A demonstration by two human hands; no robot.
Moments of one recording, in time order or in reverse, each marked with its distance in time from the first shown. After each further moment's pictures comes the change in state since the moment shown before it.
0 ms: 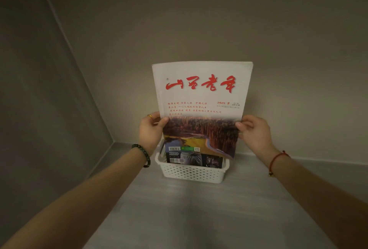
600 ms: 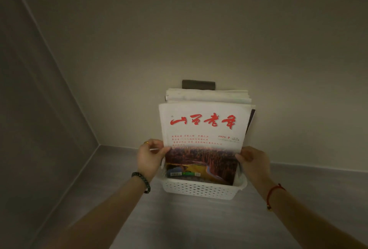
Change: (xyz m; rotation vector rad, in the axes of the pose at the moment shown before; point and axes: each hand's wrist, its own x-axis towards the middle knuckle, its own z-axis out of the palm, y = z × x) left_hand 0.048 -0.108 -0.004 0.026 -0.001 -0.233; right_hand 0.020 0.086 0.070 -0.368 0.038 0.112
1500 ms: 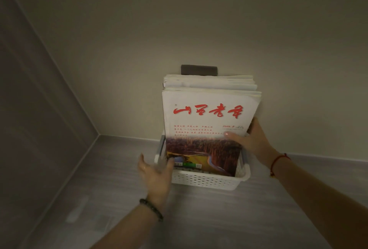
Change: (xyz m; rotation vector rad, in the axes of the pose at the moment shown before) left_hand -0.059 -0.033 0.020 0.006 0.192 -0.243; right_hand 0.044 0.001 0.007 0.424 -0.253 -0.027
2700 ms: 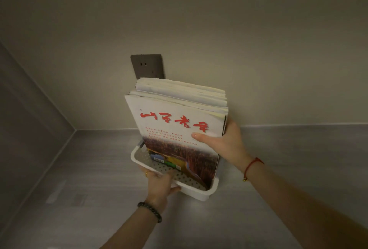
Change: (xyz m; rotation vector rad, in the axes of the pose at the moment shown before) left_hand -0.120 -0.035 0.052 -0.159 -0.199 -0.287; right_hand -0.116 -0.009 -0.058 0.030 0.045 -0.176
